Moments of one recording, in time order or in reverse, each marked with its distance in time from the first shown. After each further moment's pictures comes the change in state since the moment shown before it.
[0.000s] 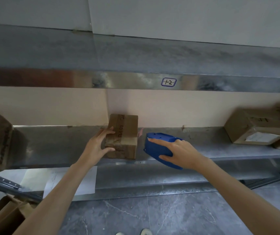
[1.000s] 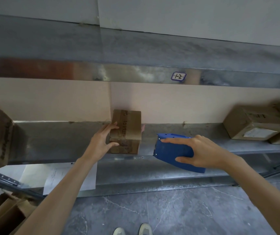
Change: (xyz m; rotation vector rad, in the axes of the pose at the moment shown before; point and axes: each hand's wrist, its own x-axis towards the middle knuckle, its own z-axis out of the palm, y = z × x) left_hand -0.002 0.003 -0.002 -0.053 -0.009 -0.011; right_hand -0.046 -0.012 -0.053 0.097 -0.077 -0.040
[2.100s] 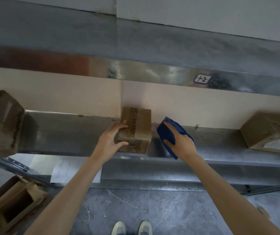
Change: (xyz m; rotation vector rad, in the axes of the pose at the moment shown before) left_hand -0.004 0.003 0.009 -0.002 0.077 -0.053; right_hand 0.114 0.025 0.097 0.126 0.170 0.418
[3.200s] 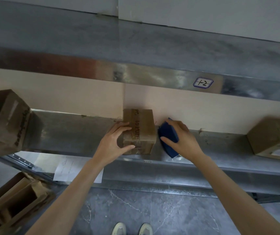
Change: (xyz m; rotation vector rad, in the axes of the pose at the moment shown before) left_hand -0.001 0.014 0.002 0.044 0.038 0.021; right_hand 0.011 0.004 -0.021 0.238 0.187 -0.313
